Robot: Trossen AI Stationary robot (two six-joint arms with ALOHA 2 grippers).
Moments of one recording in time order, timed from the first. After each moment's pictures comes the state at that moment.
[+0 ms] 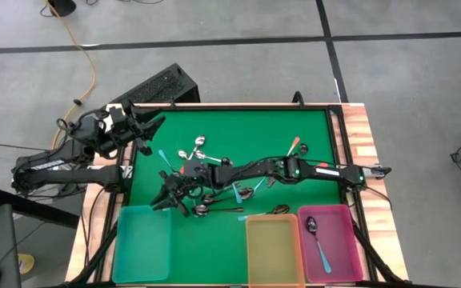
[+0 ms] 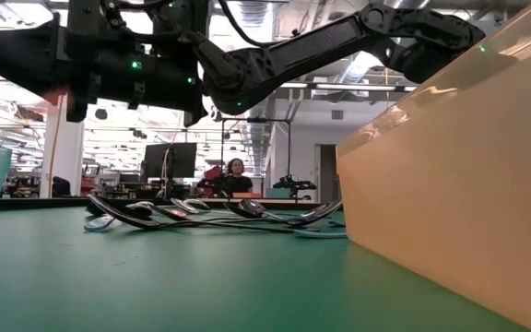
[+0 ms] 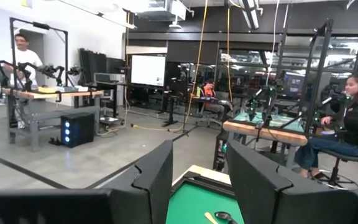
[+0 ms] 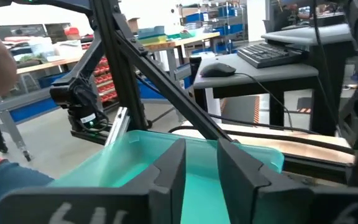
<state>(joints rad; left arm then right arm) 0.23 0.55 0.73 0.01 -0.25 -0.06 0.02 2.75 2.36 0.47 -0.58 0.18</state>
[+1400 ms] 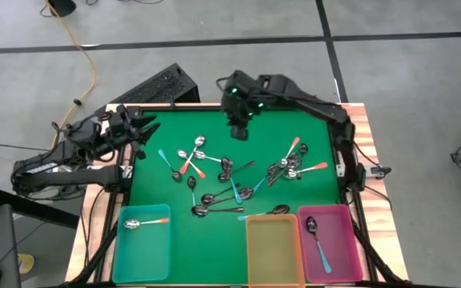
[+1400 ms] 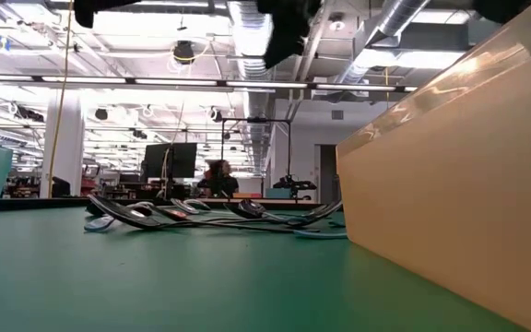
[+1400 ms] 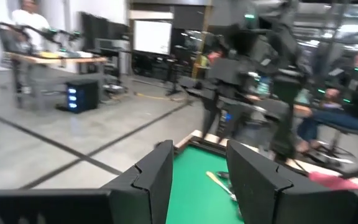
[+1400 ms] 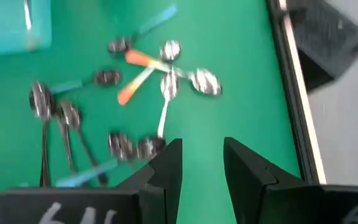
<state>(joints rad) 0.23 0.45 0.73 -0.25 -0.25 -0.12 -0.33 2.04 2.36 -1.28 -0.10 -0.21</state>
